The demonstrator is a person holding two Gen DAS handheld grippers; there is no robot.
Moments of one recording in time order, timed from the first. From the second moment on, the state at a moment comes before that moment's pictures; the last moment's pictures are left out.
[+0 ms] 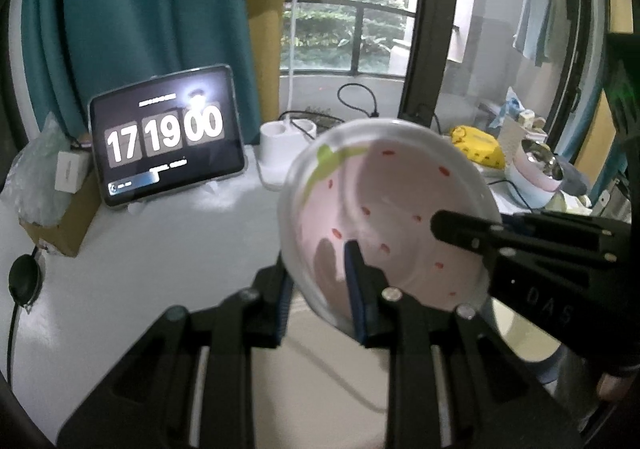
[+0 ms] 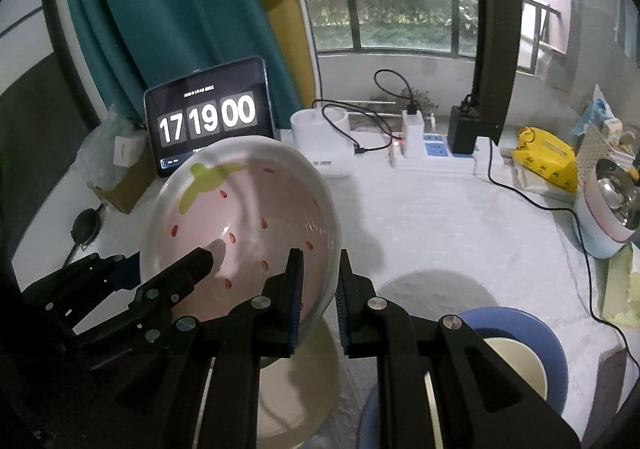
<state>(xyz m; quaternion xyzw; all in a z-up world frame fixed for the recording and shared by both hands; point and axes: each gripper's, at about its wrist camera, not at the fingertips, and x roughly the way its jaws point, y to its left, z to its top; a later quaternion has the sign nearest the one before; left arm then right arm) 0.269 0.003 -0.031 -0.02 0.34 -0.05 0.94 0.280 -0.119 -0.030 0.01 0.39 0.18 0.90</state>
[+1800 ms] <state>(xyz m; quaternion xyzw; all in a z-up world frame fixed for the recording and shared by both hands) 0.232 -0.161 -0.059 0.04 0.39 -0.12 0.91 0.216 -0.288 -0.066 0.10 0.40 0.12 0.90</state>
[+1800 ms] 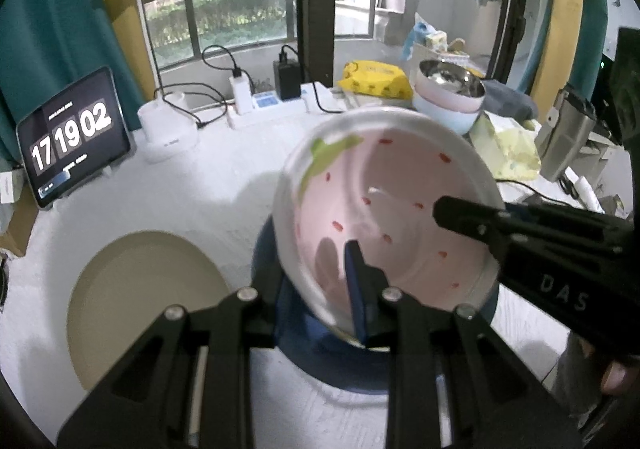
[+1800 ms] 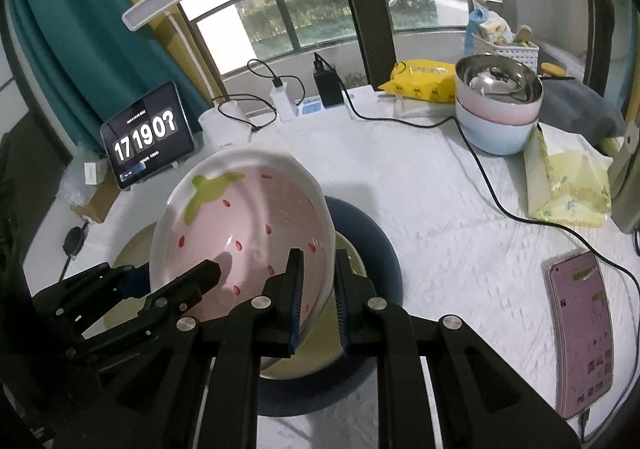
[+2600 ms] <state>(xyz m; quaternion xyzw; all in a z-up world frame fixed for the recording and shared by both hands) 0.236 -0.165 -0.086 0.06 0.43 -0.12 0.90 0.222 -0.280 -0.090 0.07 0.44 0.11 0.89</state>
